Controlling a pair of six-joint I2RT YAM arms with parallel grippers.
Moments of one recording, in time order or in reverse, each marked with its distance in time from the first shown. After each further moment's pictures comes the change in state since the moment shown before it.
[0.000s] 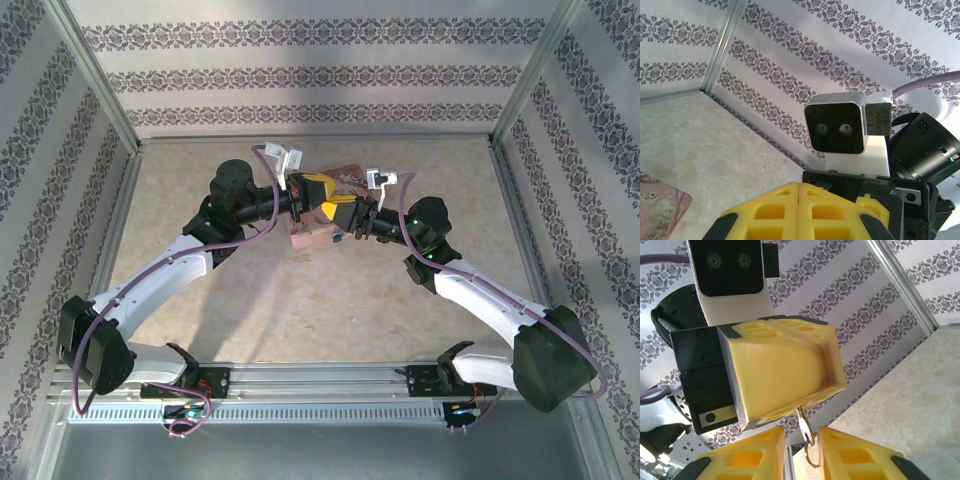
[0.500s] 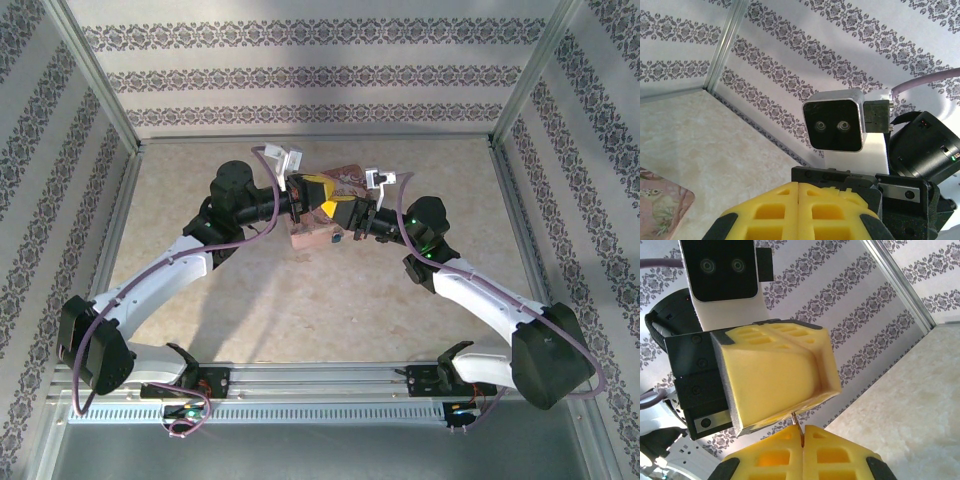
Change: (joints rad) left arm 0.000 -0.004 -0.012 0.003 -0.008 0.002; right arm 0.005 0.014 0.000 0.005 0.011 0.003
